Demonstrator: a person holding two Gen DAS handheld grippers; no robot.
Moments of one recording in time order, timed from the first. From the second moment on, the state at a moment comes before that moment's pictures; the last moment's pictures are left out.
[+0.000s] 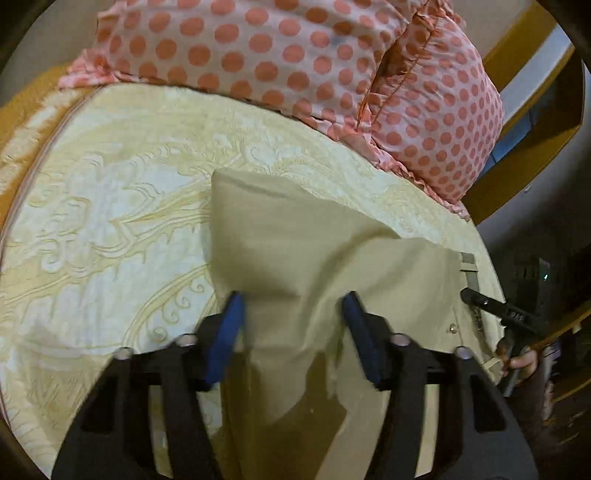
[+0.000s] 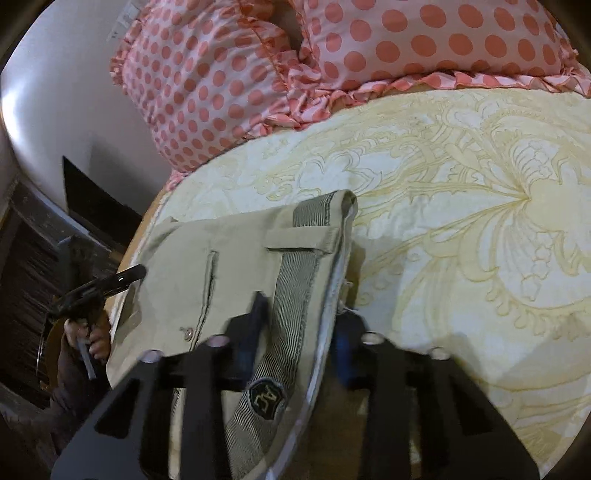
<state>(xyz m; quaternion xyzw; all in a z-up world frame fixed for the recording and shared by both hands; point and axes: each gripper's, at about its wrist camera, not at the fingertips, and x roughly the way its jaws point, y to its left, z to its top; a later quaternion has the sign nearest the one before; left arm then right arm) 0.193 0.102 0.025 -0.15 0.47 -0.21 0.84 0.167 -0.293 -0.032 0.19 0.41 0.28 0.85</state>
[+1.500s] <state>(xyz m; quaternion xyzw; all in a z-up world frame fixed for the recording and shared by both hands) 0.279 0.049 0.028 -0.11 0.49 -0.16 0.85 0.226 -0.322 -0.040 0.39 0.41 0.28 0.77</state>
